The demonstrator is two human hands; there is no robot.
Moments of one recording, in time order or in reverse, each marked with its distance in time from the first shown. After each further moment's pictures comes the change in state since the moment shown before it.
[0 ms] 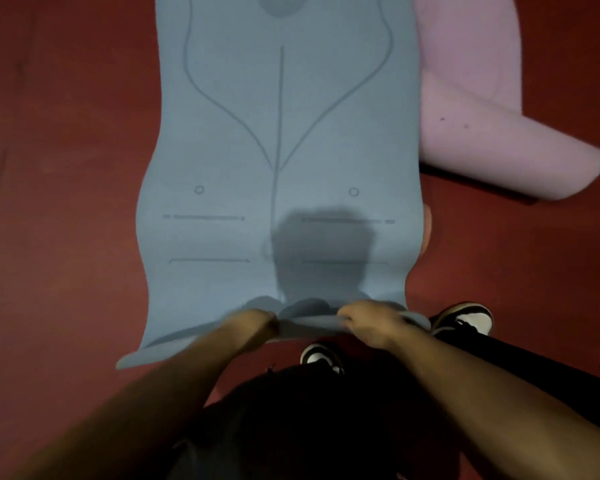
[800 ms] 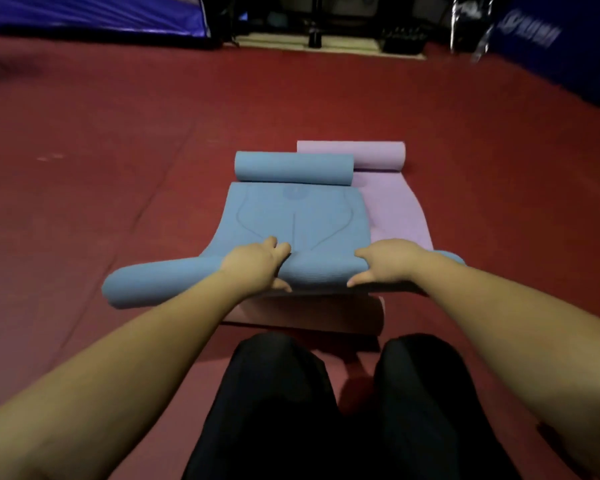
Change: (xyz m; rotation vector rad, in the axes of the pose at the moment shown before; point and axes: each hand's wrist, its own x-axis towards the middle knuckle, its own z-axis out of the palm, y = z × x) left_hand -0.326 0.080 -0.174 0.499 0.911 0.124; right_hand -0.307 -0.127 -0.205 -0.515 0.539 0.048
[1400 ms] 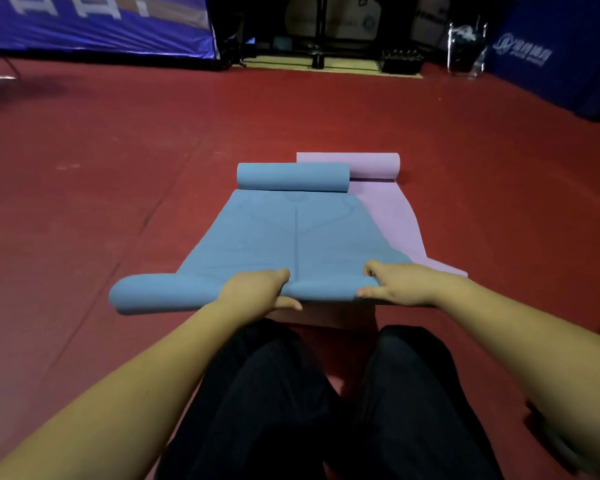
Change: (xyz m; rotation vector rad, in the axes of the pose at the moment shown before) left_hand -0.079 0.077 -0.009 -0.189 -0.002 -0.074; right_hand -0.111 0.003 0.025 0.245 0.009 -0.020
